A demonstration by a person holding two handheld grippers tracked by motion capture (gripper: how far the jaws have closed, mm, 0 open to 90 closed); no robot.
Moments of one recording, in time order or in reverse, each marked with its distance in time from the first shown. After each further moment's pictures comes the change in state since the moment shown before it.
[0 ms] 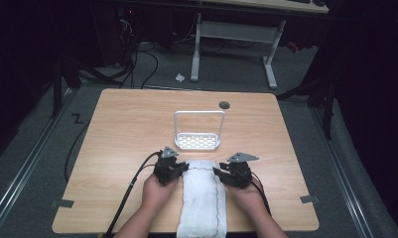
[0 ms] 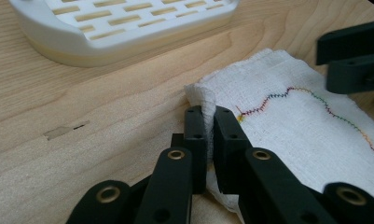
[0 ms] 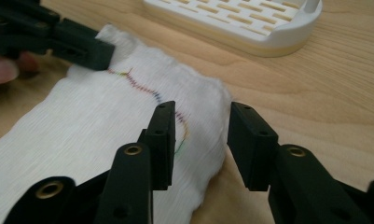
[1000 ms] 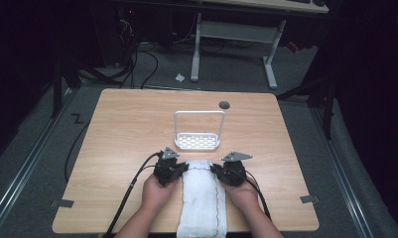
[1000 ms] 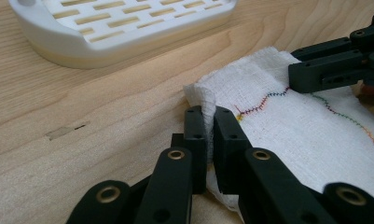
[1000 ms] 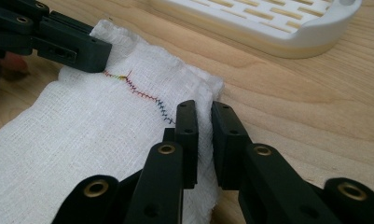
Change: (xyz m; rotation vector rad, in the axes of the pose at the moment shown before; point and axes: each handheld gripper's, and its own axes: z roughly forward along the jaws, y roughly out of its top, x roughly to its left) left arm -0.002 -0.001 -0.001 -0.007 0.006 0.011; right arm 0.004 -0.003 0.016 -0.006 0.030 -0.019
